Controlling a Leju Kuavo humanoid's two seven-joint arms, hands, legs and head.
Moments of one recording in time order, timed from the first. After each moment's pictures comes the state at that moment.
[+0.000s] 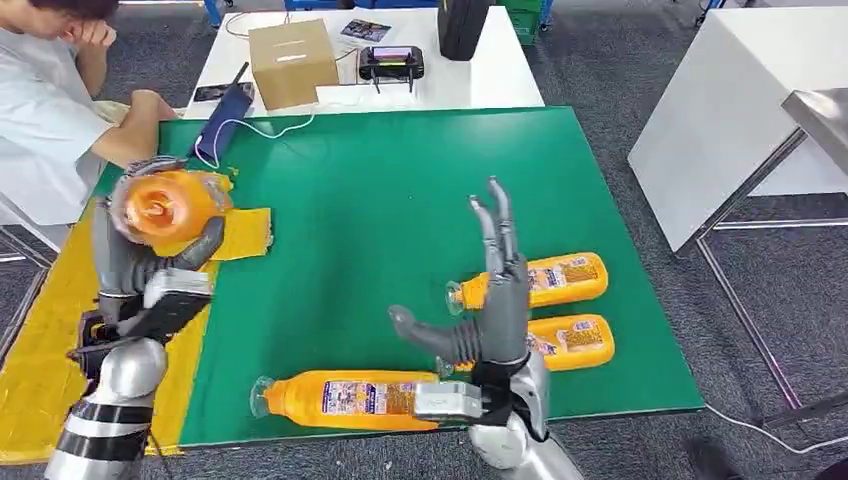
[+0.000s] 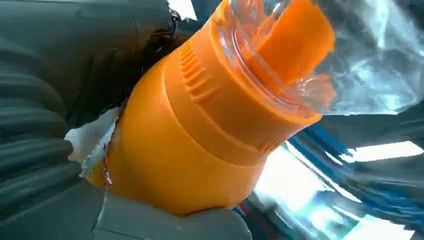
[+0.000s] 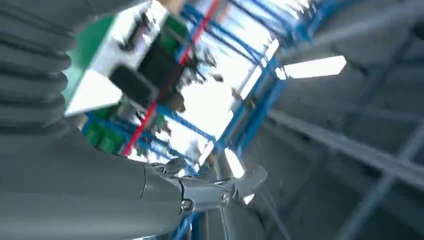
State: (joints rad) left arm -0.28 0.10 -0.12 -1.64 -0.95 0.50 -0.31; right arm -0.12 0.12 0.56 -1.68 0.64 -0.69 -0.40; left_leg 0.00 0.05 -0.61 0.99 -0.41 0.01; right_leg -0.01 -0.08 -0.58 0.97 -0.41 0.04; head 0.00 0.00
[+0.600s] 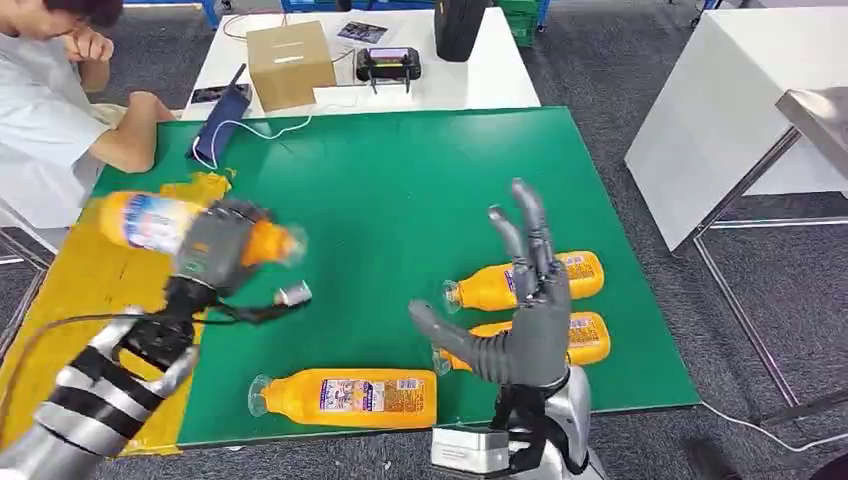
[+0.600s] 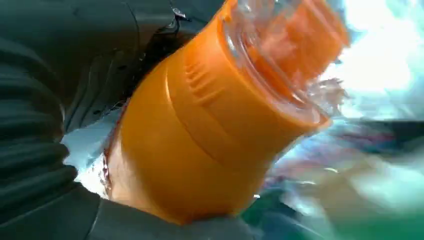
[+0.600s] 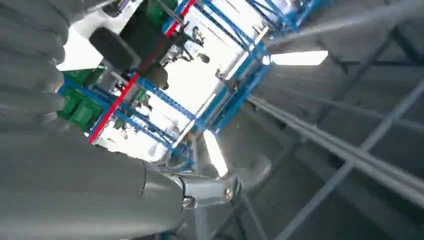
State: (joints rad) left arm -0.50 0.37 -0.71 -1.37 -1.57 0.11 0.30; right arm -0.07 0.07 0.55 -1.89 0.83 -0.58 -0.29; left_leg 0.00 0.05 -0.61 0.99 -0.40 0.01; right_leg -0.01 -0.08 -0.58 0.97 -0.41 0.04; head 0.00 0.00
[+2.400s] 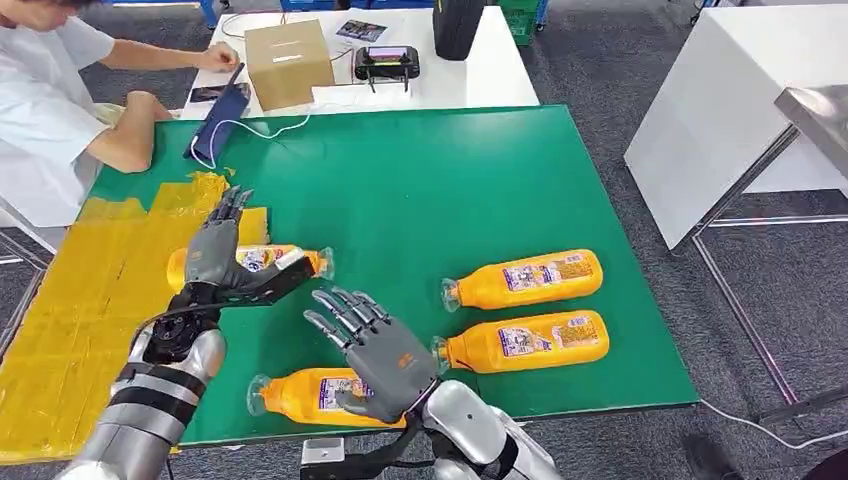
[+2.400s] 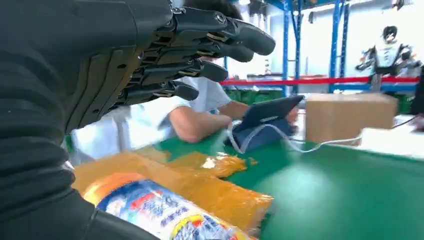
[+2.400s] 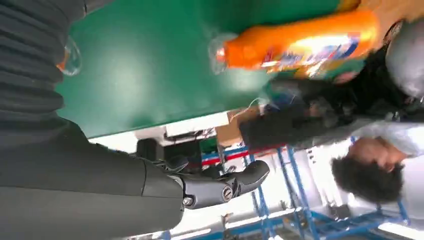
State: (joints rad) left arm -0.44 0.06 -0.22 -1.12 -1.25 0.32 0.12; right arm -0.18 0.06 0.84 -1.48 1.09 -0.19 -0.02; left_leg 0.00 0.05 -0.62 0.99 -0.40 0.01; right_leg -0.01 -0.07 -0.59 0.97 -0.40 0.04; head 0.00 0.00
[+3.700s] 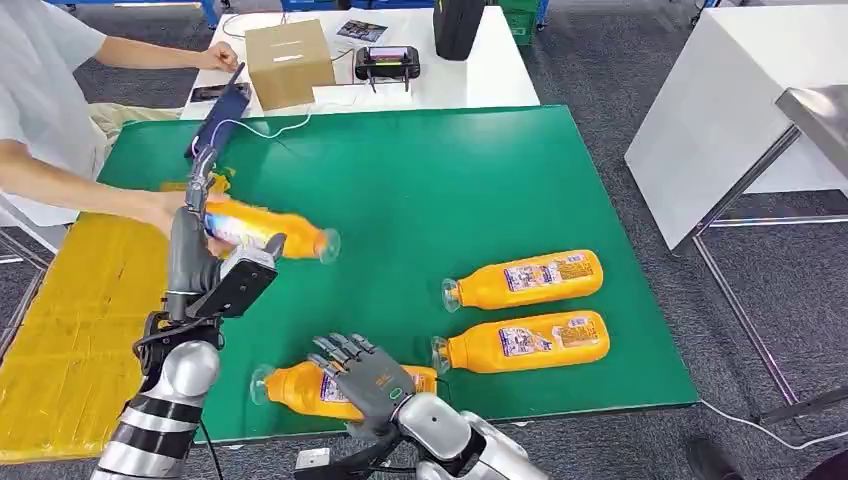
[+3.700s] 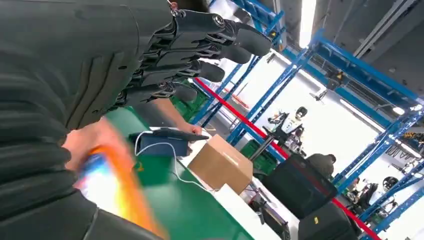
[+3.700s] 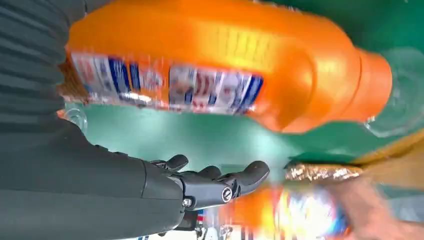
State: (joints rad) left arm -0.30 -0.01 -0.19 -1.48 -0.82 0.42 -0.14; right arm -0.30 0.13 0.97 -1.06 1.12 -0.16 0.07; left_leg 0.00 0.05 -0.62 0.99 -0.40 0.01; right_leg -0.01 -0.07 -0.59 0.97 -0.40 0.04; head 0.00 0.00
